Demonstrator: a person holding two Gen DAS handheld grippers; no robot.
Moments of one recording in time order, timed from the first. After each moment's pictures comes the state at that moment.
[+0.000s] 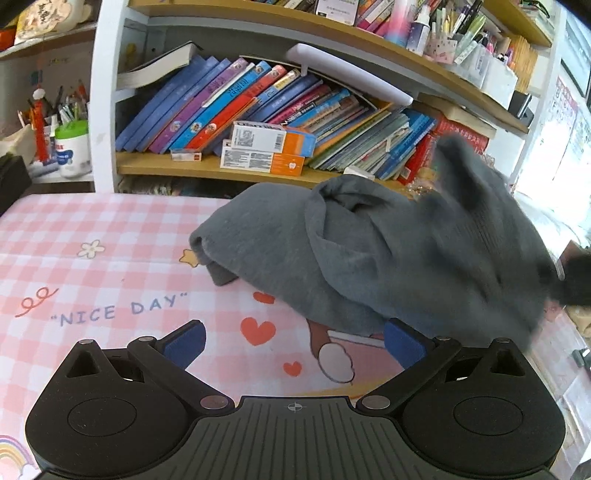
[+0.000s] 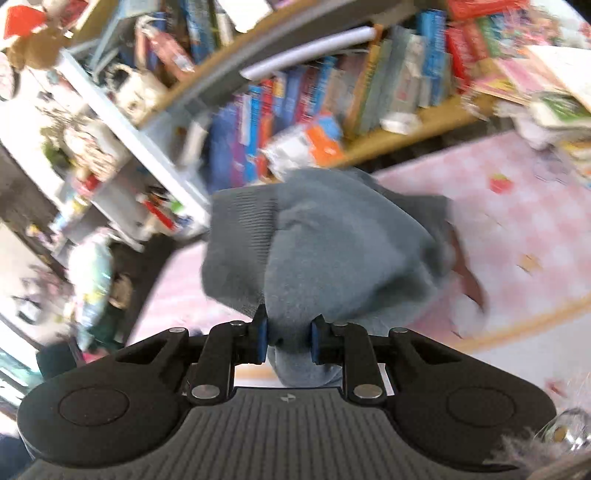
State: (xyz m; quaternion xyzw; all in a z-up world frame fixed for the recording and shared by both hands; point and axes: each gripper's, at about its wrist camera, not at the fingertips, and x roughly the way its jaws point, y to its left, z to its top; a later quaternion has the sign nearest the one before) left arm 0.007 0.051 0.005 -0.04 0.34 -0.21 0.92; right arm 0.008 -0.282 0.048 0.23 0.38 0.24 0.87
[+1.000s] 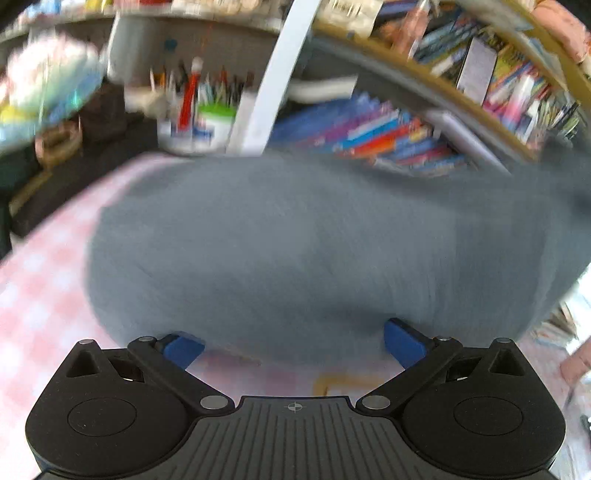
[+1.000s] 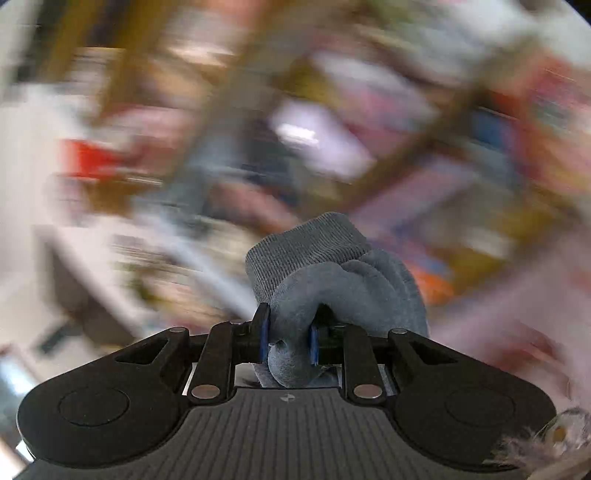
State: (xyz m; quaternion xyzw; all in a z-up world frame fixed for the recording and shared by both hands) left arm -0.015 0.198 0.003 -0.14 0.36 -0.11 0.92; right arm 0.020 -0.314 0.125 0.38 0.25 0.18 0.87
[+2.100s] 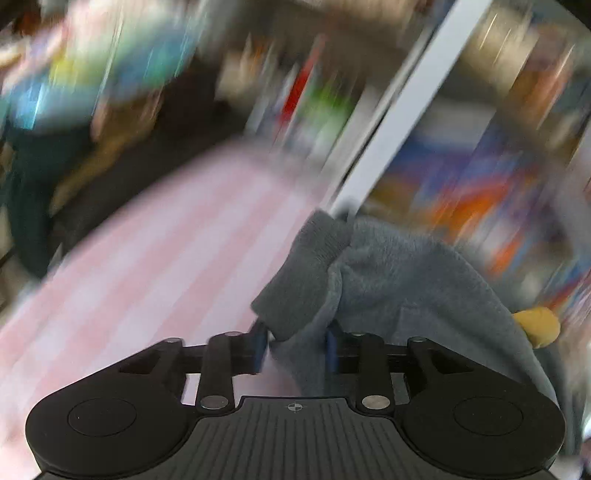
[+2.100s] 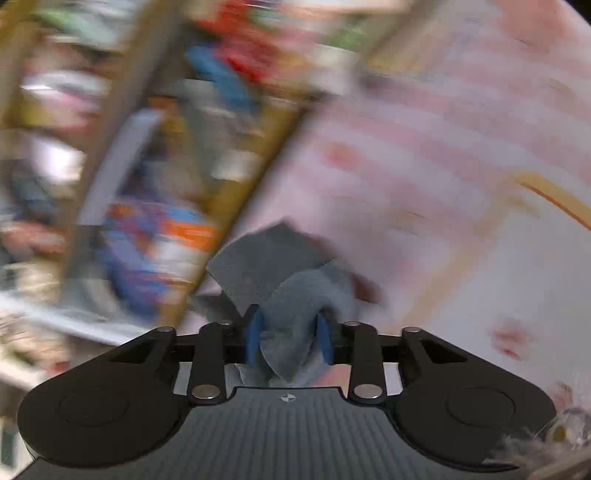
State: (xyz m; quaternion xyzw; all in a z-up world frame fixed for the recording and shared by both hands) left arm 0.073 0.300 -0.030 -0.17 0.45 -0.01 0.88; right arm 0.007 -0.414 -0.026 0.47 0.39 -0.02 0.79
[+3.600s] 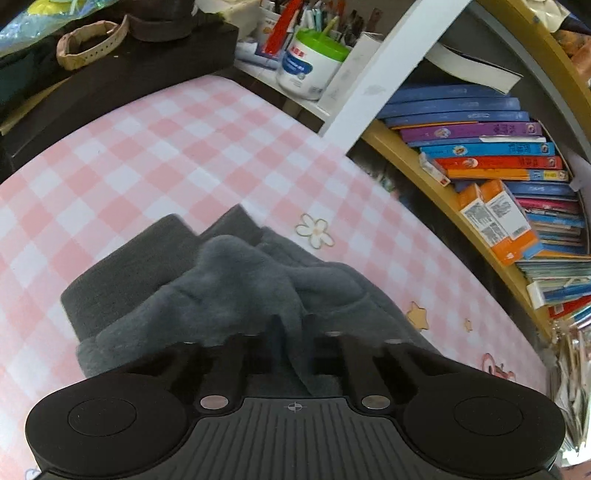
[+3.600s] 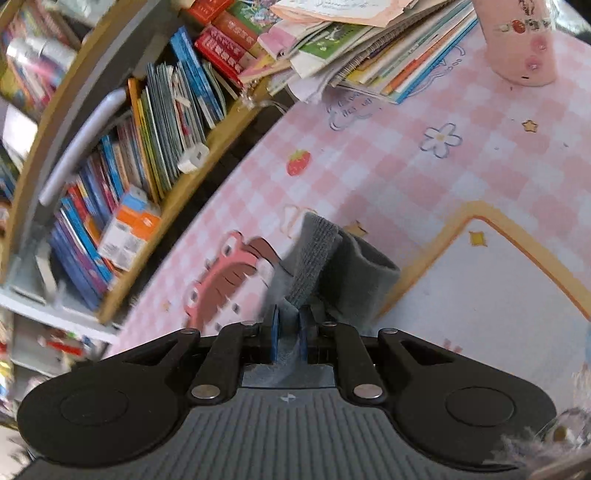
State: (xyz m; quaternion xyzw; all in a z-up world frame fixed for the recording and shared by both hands) left arm 0.123 0.215 -0.030 -0.26 0.44 -0.01 0.86; right arm 0.026 -0.406 -0.007 0.41 0.41 -0.03 0.81
